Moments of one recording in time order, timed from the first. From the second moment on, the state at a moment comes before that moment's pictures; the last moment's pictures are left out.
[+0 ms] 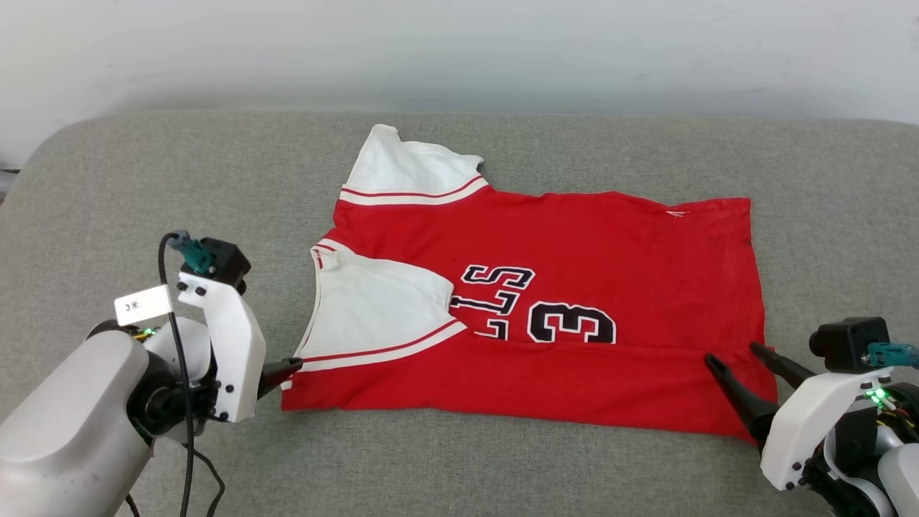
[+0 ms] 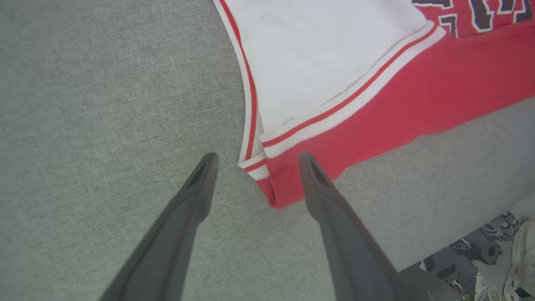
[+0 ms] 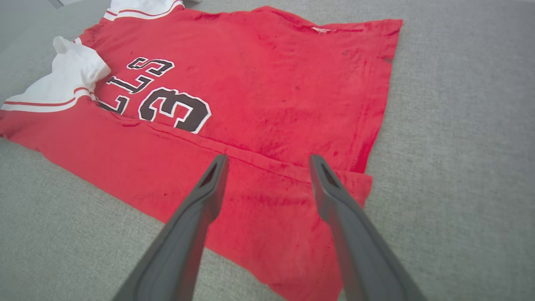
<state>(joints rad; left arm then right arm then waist) -0.62 0.66 -0.71 0.38 -0.98 -0.13 0.68 -0.18 -0.45 0.26 0.21 0.60 0.13 0.24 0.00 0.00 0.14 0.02</state>
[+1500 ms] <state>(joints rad) -0.64 0.71 -0.88 0.35 -0.99 -0.13 0.60 -0.31 -0.69 0.34 0.09 0.67 0.13 0.71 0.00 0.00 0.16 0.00</state>
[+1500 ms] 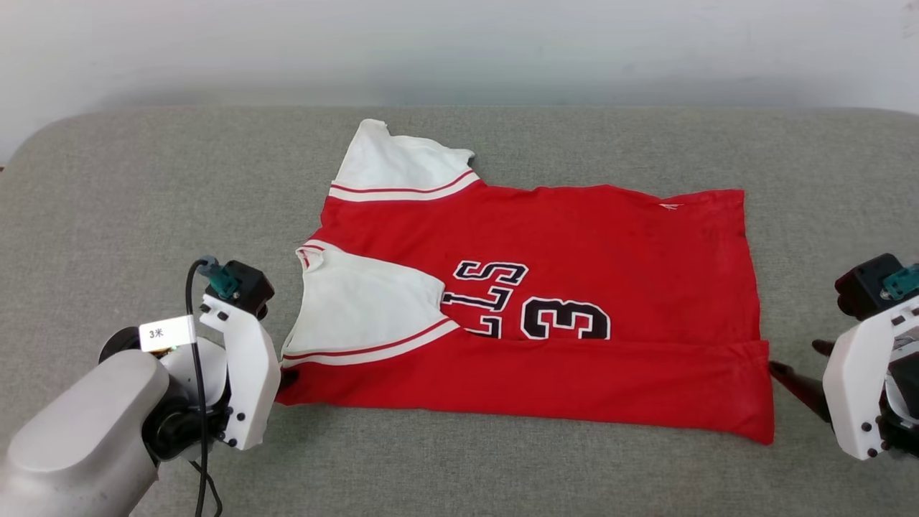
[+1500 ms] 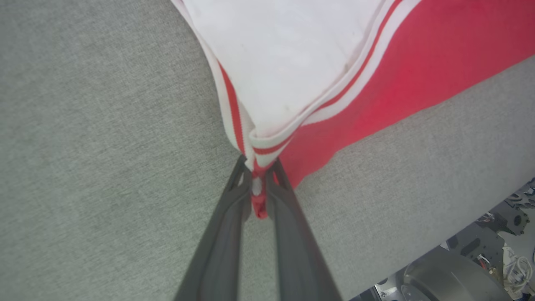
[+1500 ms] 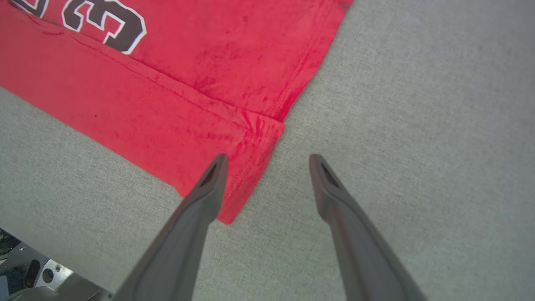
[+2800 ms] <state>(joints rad) -0.59 0.72 -0.91 0.34 -1.02 -0.12 0.44 -0.36 -0.67 0.57 0.28 0.77 0.13 0.55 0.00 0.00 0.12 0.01</state>
